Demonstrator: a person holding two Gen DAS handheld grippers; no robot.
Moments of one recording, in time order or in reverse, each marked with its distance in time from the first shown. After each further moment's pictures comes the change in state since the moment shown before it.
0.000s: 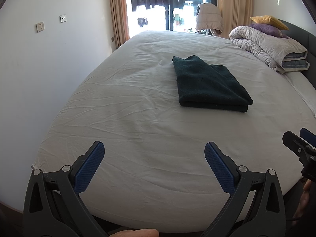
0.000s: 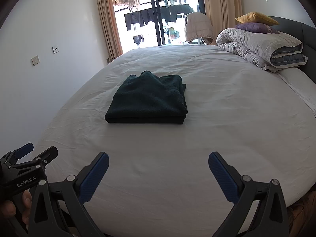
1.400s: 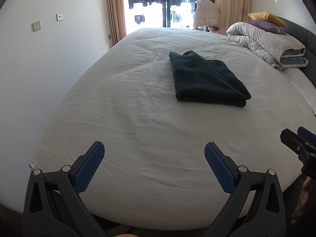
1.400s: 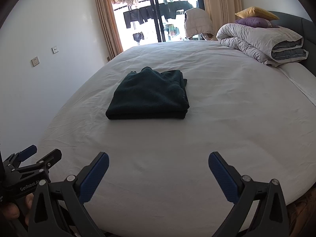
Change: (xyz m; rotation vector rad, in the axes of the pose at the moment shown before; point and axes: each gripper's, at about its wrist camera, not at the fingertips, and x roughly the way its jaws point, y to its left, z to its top) left arm 0.002 -0.003 -0.006 0.015 0.023 -0.011; right arm 0.004 0.003 -0.007 0.022 0.020 0.016
